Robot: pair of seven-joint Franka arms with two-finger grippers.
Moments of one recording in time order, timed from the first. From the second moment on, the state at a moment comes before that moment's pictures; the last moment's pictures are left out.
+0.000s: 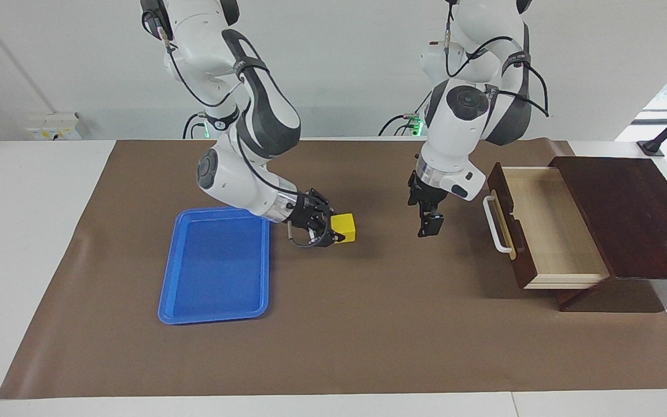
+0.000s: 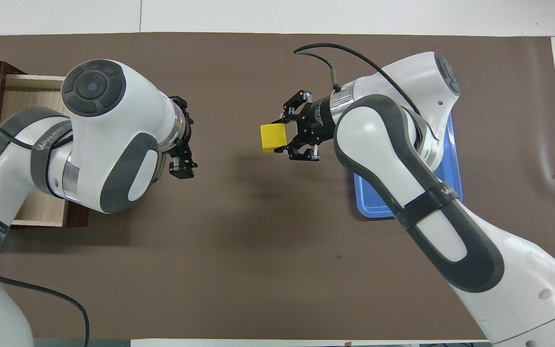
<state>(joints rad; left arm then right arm) -0.40 0.20 -0.08 -1.74 -0.02 2.00 -2.08 0.32 0.42 0.10 -1.61 0.81 2.12 1.50</state>
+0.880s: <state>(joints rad) -0.51 0.33 -0.07 -1.61 -0.02 2.01 -2.25 0.38 0.43 0.10 -1.61 0.81 2.18 1.58</state>
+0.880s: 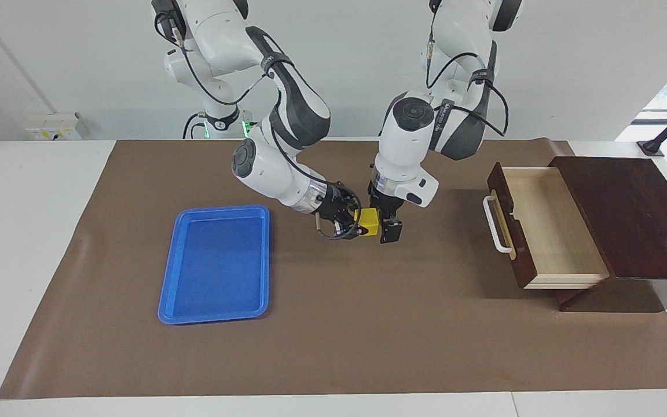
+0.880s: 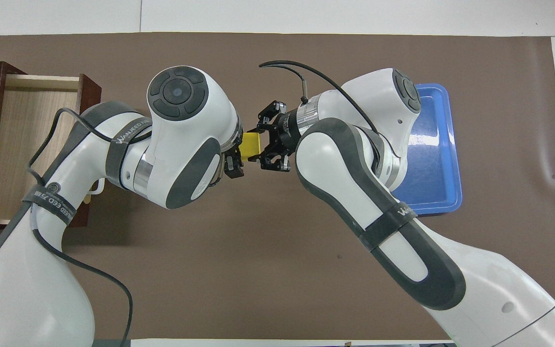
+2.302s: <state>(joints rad) -0.52 0.34 -0.07 -1.61 -0.02 1.98 -2.19 0.38 0.43 0.10 -1.61 0.81 2.18 1.58</state>
